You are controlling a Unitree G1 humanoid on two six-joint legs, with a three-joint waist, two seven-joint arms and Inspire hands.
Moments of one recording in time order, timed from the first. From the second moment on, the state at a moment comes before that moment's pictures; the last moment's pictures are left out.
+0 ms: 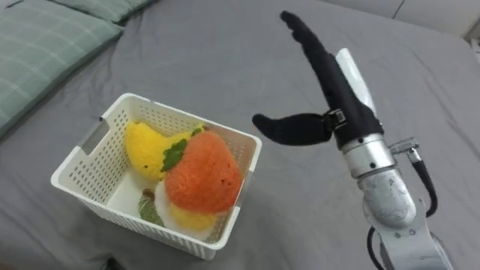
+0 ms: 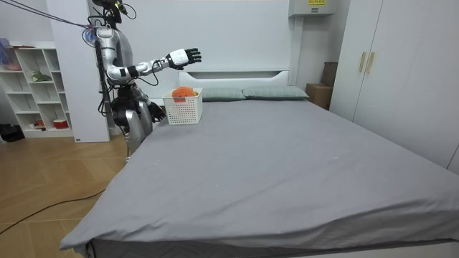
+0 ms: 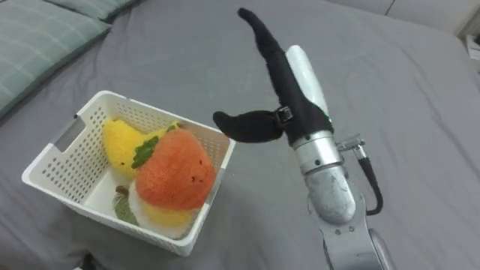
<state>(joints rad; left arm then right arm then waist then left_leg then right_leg) 0.15 0.14 0.08 0.93 0.36 -0.01 0.23 0.01 -0.24 0.10 -0.28 -0.21 -0.04 -0.07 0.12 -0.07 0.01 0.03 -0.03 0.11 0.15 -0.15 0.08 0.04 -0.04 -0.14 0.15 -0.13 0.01</state>
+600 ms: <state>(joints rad) 0.24 0.11 0.19 0.96 0.26 -0.01 0.32 0.12 -0.25 -0.23 -0.08 0.13 -0.10 -0.35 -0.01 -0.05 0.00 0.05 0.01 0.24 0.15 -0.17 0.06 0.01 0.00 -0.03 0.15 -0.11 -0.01</state>
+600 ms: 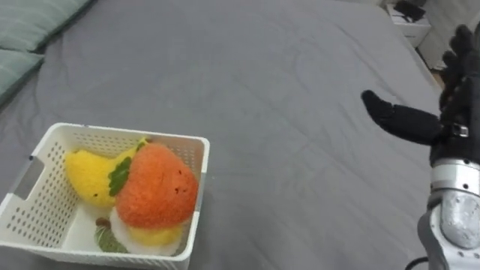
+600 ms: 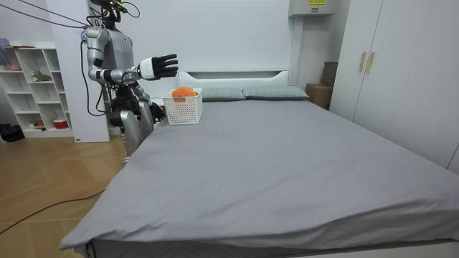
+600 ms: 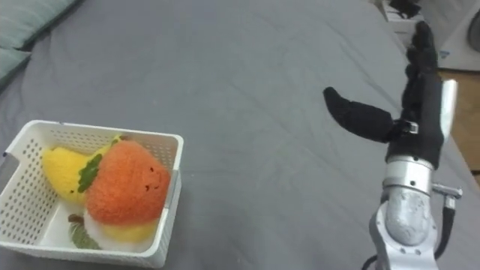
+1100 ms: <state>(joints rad) 0.28 0.12 0.19 1.02 0.20 -0.05 0.35 0.25 -0.21 -0.30 0.64 0.56 -0.13 -0.50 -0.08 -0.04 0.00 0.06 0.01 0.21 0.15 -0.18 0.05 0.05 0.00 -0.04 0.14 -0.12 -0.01</state>
